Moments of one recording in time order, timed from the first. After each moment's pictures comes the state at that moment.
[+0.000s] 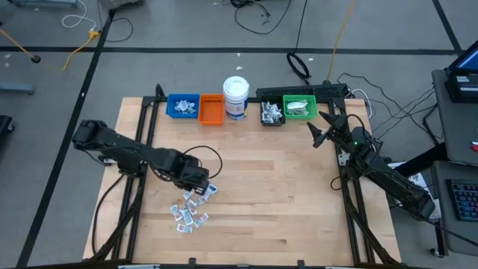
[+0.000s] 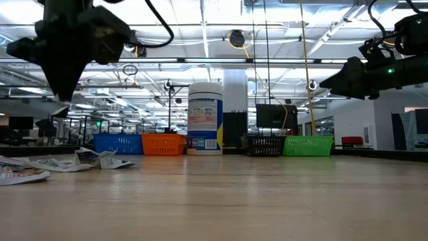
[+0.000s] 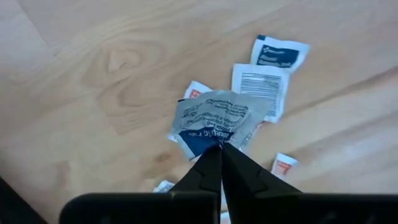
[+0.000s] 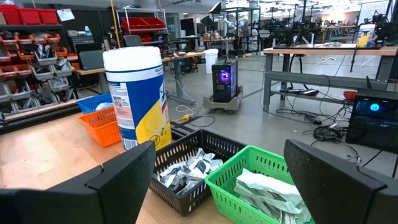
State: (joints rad) left arm -0.26 1.46 1.06 -1.06 0.08 -1.44; right arm -0.76 0.09 0.02 0.08 0.02 0.07
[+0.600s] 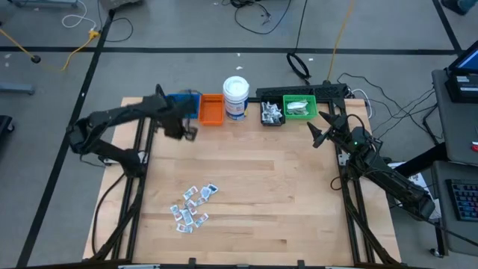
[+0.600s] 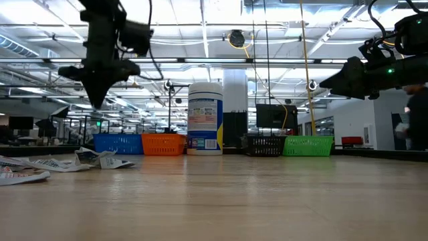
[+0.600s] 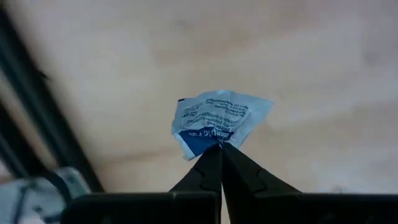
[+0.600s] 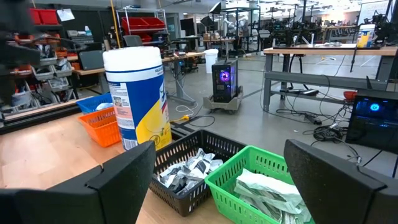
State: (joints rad) left arm 0.57 1.37 1.06 -1.25 0.06 -0.75; right arm -0.76 0.09 0.02 0.08 0.02 0.07
